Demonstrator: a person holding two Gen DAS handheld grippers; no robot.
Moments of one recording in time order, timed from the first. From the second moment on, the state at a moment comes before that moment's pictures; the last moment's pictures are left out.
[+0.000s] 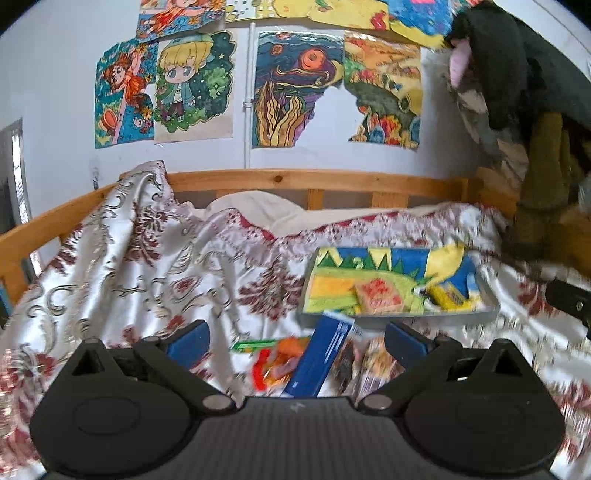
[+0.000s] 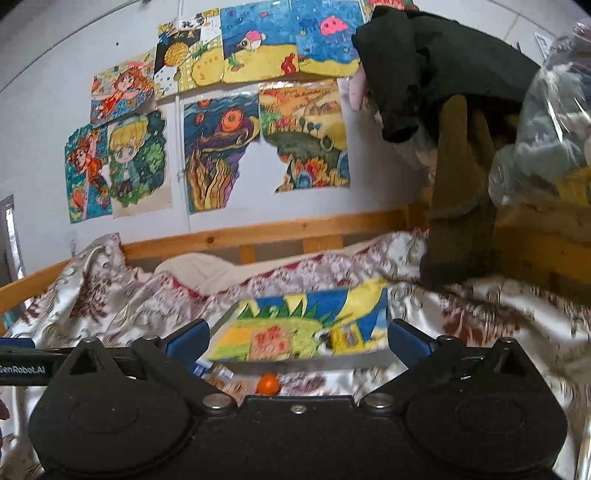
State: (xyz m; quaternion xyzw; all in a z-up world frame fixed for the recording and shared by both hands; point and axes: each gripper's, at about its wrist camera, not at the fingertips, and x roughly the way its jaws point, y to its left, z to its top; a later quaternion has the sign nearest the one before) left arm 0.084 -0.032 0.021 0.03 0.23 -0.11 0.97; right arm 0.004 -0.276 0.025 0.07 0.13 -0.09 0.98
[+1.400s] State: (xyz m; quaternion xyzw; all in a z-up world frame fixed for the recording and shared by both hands) left arm 0.083 0.009 -0.006 0.07 0.41 -0.07 0.91; right arm -0.020 -0.233 -0.028 0.05 0.33 -0.10 0.94
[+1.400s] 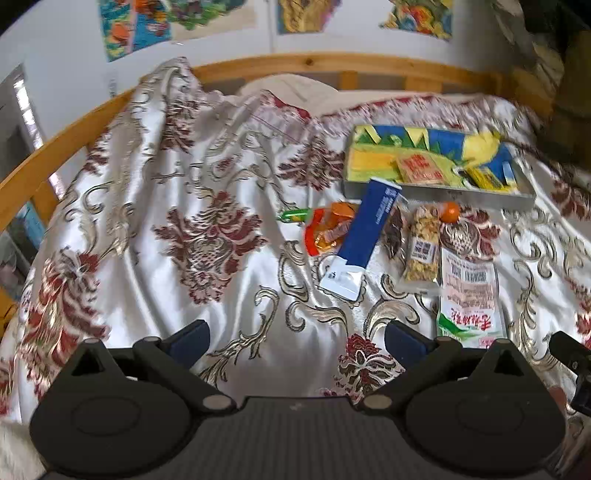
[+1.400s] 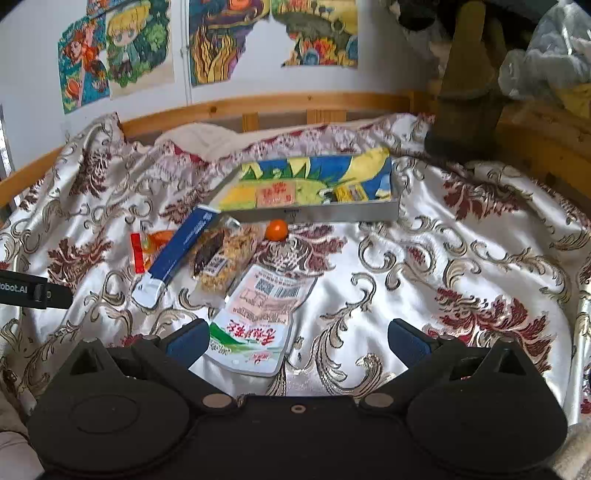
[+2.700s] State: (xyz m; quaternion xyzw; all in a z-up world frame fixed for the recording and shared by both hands) left arm 0.233 -0.098 -0.093 0.07 0.42 -0.37 0.82; right arm 0.090 -0.227 -0.105 0.11 0.39 -0.03 0.92
